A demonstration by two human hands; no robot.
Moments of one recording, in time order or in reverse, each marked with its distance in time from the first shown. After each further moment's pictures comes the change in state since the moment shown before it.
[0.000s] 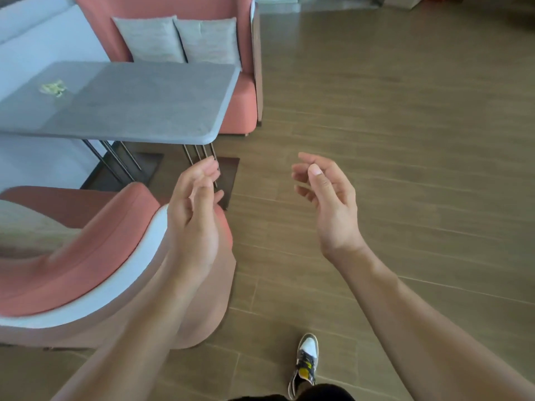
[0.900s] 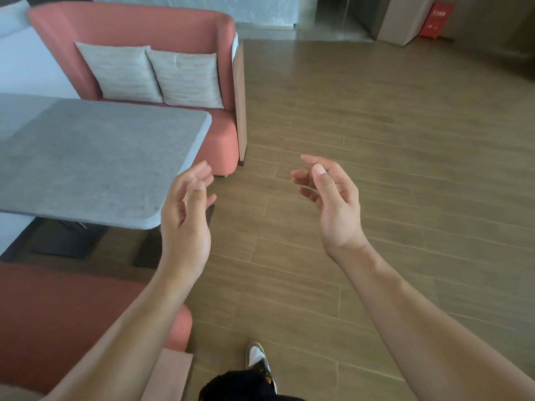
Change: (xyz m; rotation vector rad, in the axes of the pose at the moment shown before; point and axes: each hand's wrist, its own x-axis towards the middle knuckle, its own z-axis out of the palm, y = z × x) left_hand 0.351 -0.098 0.232 -0.083 0.015 0.038; right_hand 0.434 0.033 -0.071 -0.076 -0.030 -0.059
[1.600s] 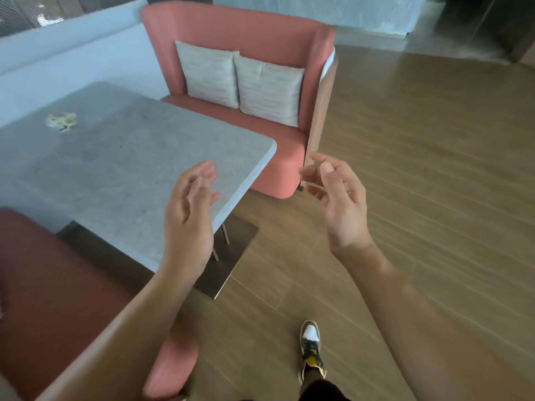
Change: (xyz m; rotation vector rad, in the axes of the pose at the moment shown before) left_hand 0.260 -0.081 0.027 0.117 0.324 0.003; right_hand 0.322 0.095 0.113 0.146 -0.323 0.056
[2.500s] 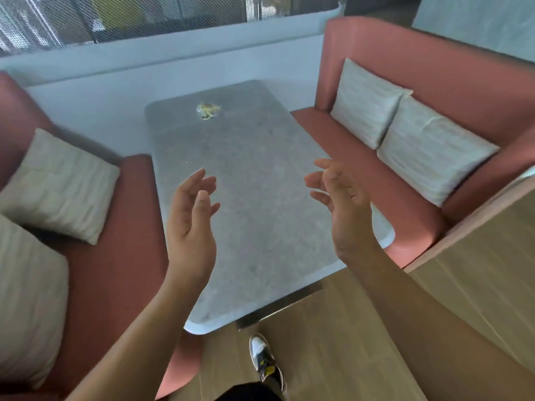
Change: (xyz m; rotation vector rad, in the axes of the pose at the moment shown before) left_hand 0.215 -0.059 -0.042 0.241 0.701 0.092; right_hand 0.304 0.098 0.199 0.039 -0.649 0.076
